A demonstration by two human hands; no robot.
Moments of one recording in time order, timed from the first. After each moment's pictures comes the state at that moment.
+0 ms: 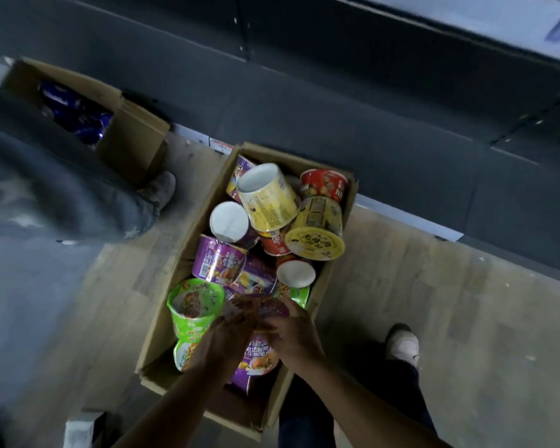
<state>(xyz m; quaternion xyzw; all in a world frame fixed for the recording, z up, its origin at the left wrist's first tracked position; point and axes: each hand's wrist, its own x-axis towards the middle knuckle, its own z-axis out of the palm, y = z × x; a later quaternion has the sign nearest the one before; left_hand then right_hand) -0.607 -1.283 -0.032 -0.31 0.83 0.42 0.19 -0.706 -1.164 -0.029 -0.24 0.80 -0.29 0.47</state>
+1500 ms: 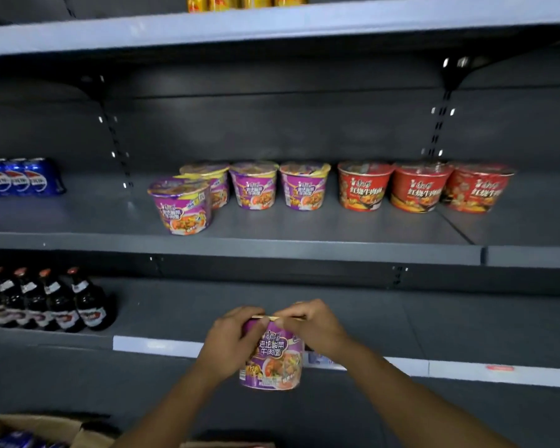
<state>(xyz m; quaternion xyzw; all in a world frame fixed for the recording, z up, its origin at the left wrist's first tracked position) -0.928 -1.276 0.445 -0.06 0.93 0.34 -0.14 -1.013 -1.108 0.449 -0.25 0.79 -0.54 0.16</state>
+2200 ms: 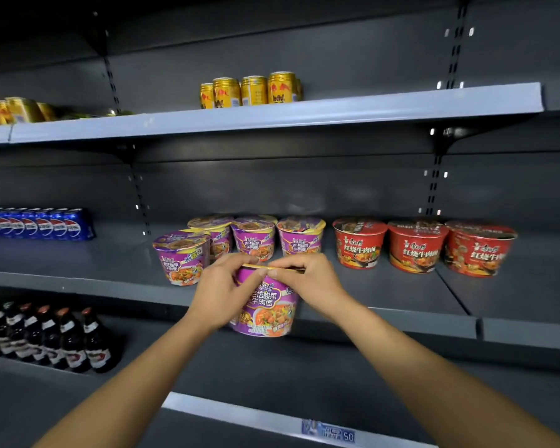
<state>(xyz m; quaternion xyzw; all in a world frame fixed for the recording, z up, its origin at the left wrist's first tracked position) -0.988 -1.247 0.602 -0.03 0.90 0.26 -0.35 -1.075 -1.089 0.607 -0.36 0.71 -0.60 0.04</state>
